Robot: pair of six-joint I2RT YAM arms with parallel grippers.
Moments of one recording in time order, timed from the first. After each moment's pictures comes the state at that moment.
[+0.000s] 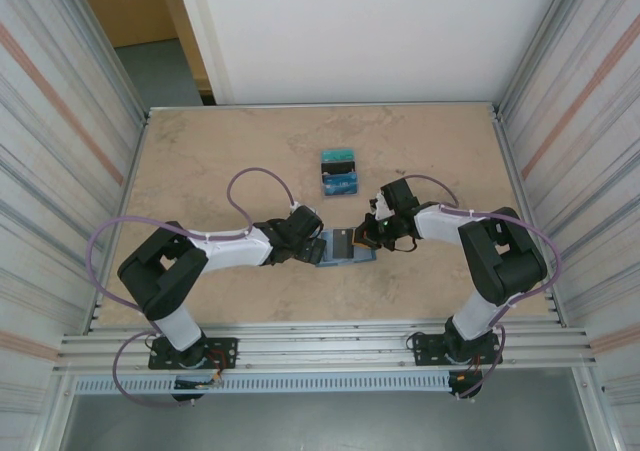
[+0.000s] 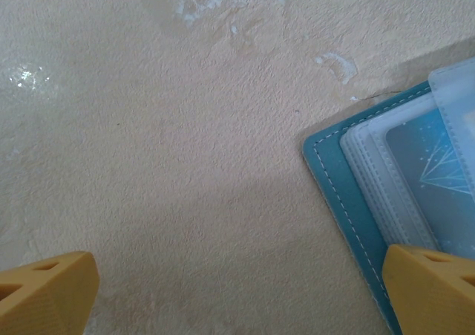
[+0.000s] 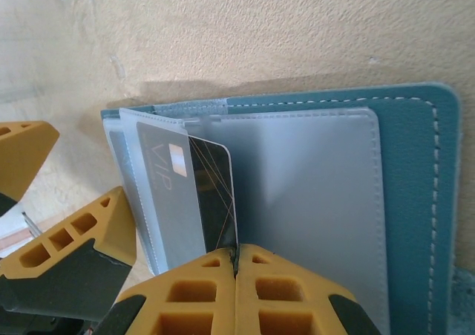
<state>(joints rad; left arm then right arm) -0.84 1.68 0.85 -0.25 -0.30 -0.41 0.42 1.67 0.79 -0.22 -0.57 0.70</state>
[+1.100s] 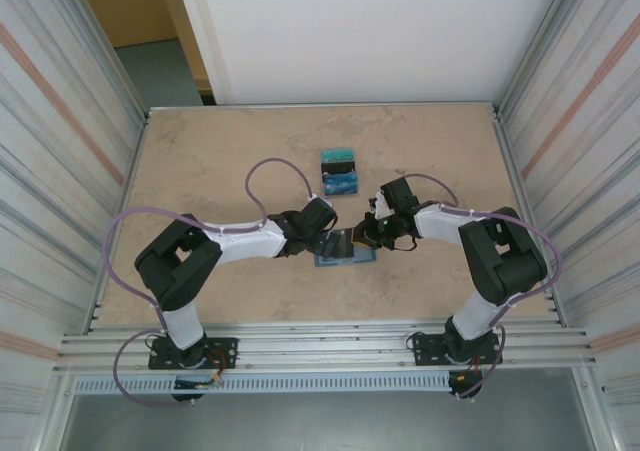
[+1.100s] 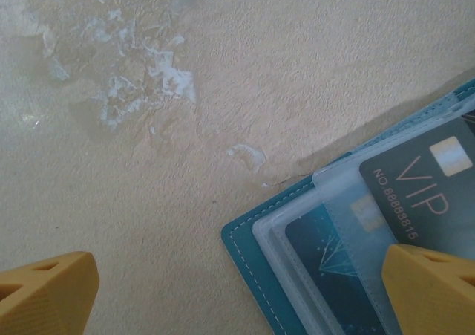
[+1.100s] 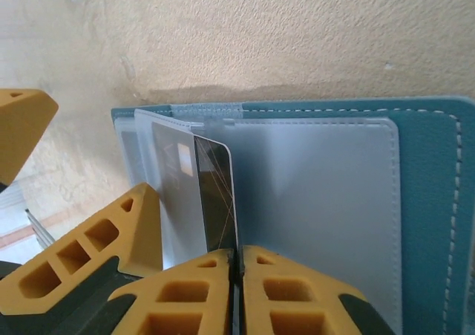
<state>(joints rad) -0.87 1.77 0.99 -0.25 -0.30 -0.31 0.42 1.67 0.79 -0.22 -0.58 0.70</state>
